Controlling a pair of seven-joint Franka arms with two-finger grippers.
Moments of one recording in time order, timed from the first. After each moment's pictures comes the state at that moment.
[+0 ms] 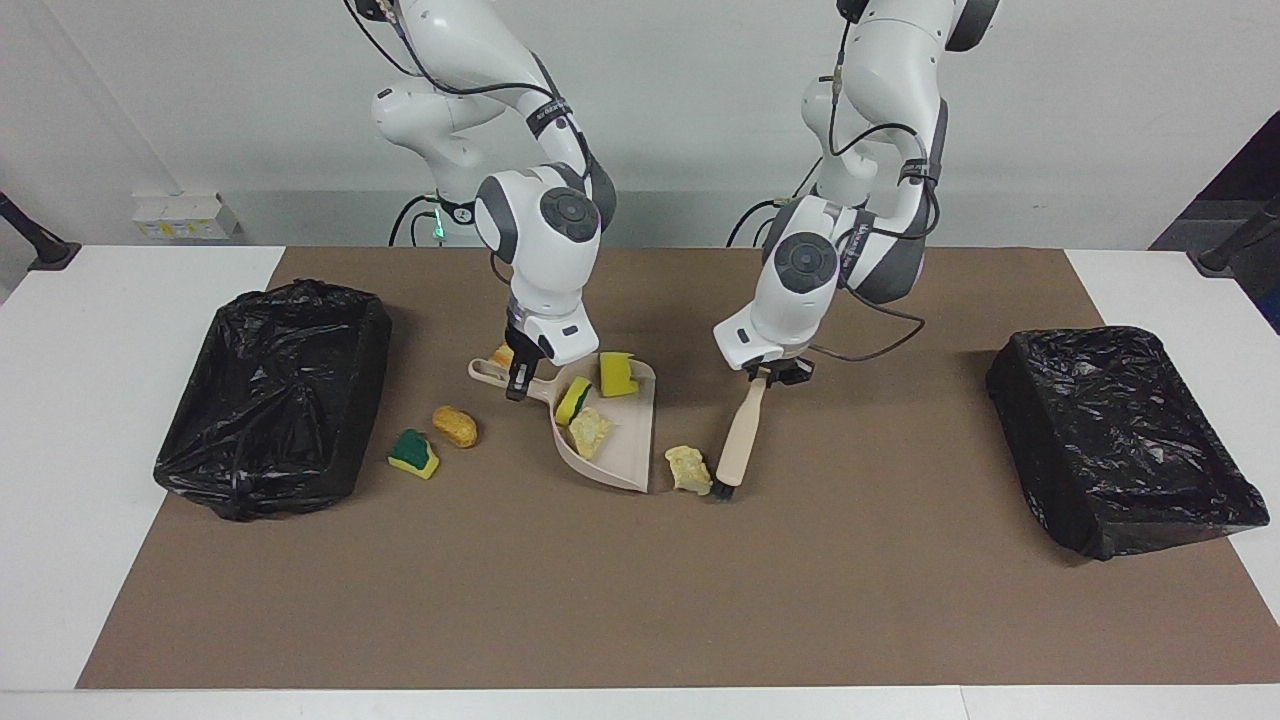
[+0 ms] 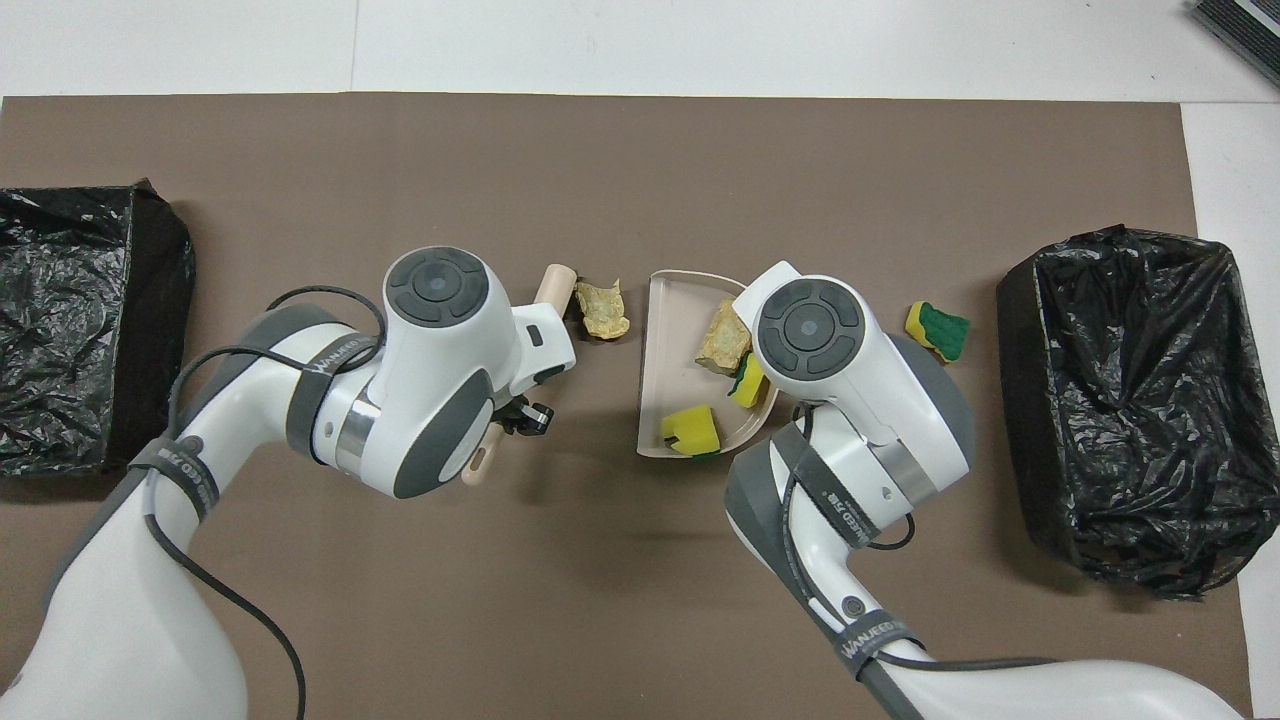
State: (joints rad) left arm -0.35 0.29 -0.22 -1.87 0.02 1.97 -0.10; right arm 0.51 0.25 -0.10 -1.88 -0.32 2.02 -0.87
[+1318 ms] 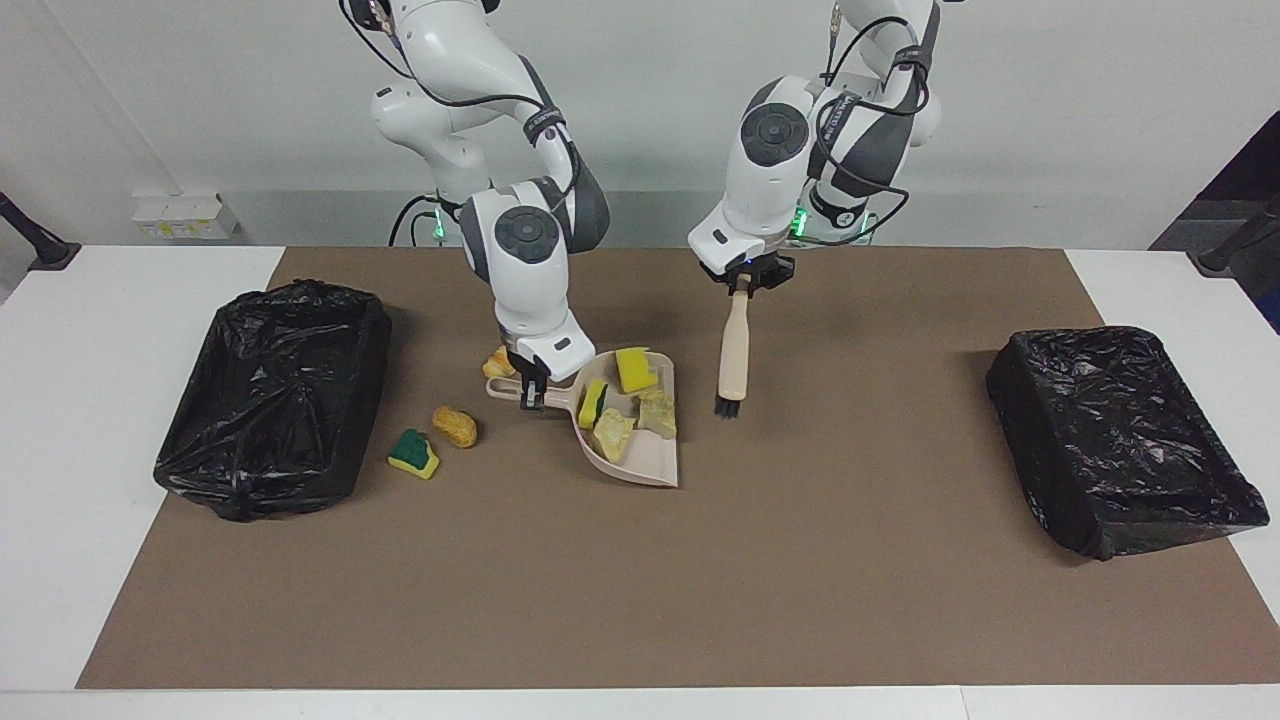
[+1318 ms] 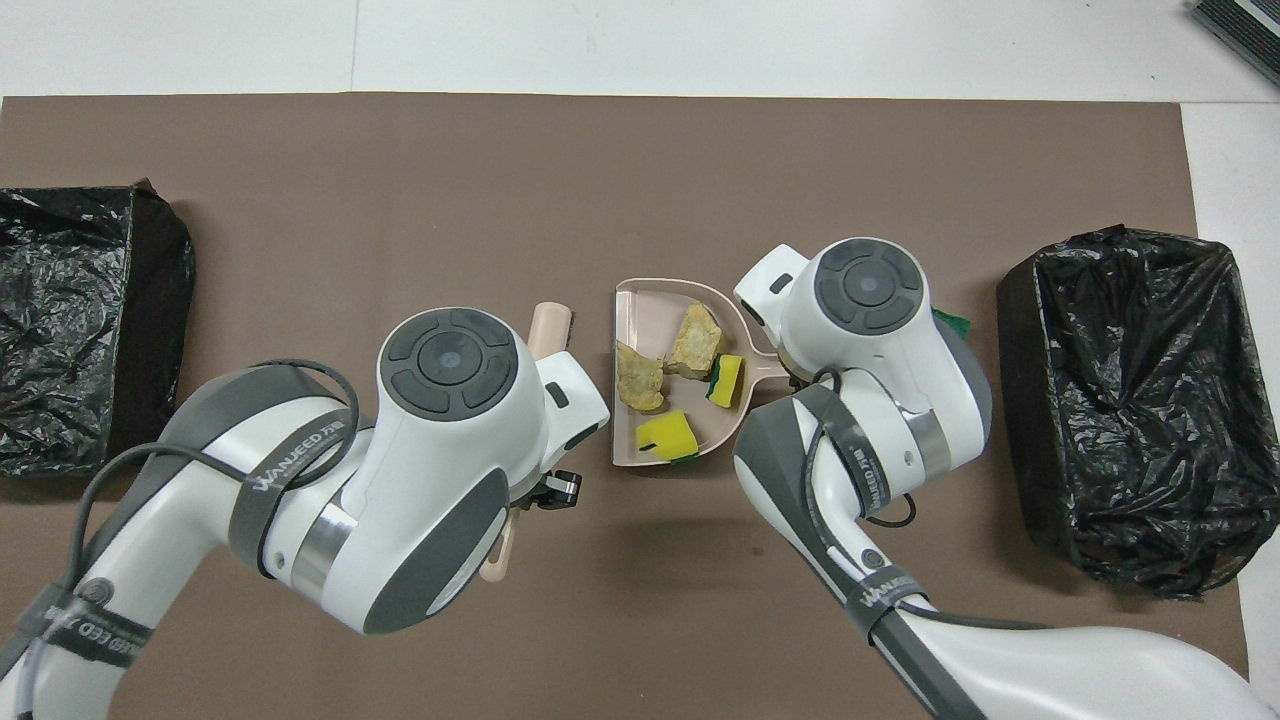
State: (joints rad) left arm -0.43 0.02 -0.20 -1.93 -0.06 1.70 -0.42; right arm 0.43 0.27 -0.10 -1.86 -0.02 2.10 -1.21
